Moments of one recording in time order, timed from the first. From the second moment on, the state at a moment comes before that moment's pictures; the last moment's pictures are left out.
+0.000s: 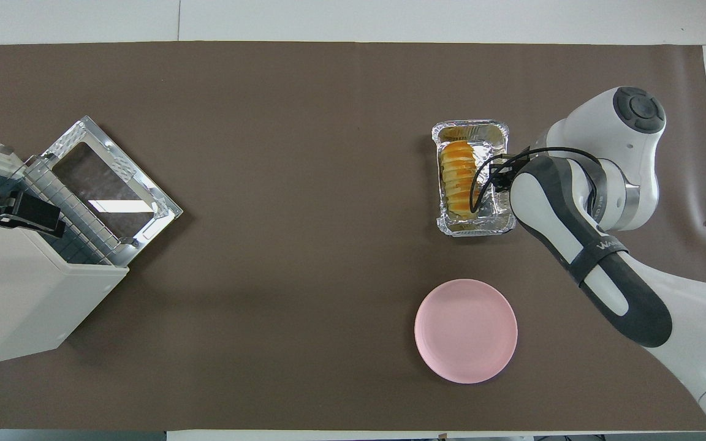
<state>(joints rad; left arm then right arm) 0.06 -0.02 -0.12 -1.61 -0.02 1.40 0.07 0.05 0.38 0.07 -1.86 0.16 2.19 0.10</state>
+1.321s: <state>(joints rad) 0.06 -0.02 -0.12 -1.61 -0.02 1.40 0.07 0.46 0.51 0.09 -1.51 0.18 2.17 0.56</state>
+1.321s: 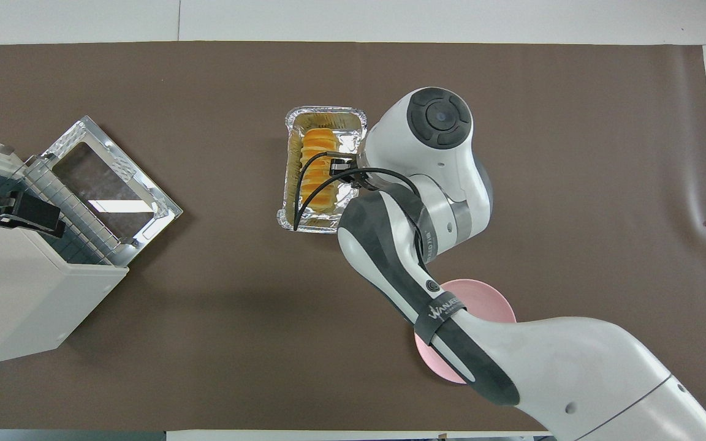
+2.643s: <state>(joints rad) 0.04 -0.02 -0.14 -1.61 -0.02 1.55 0.00 0.50 0.50 0.06 -1.44 0.09 2.10 0.55</state>
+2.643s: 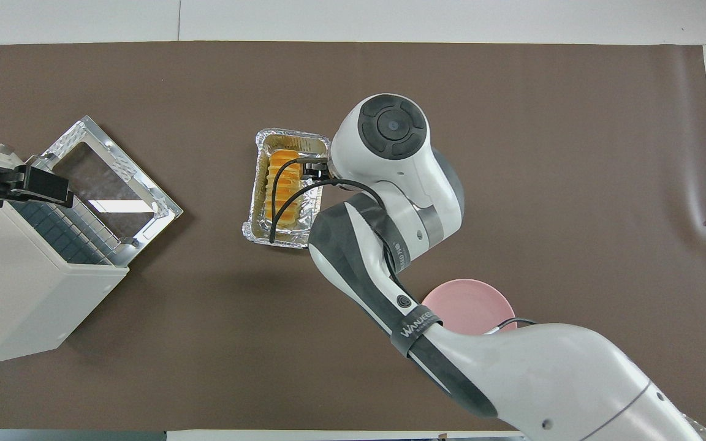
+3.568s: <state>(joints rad) -0.36 0.40 -0.14 -1.51 0.00 1.90 -0.33 0.12 0.02 0.06 -1.66 0.06 1.69 0.07</state>
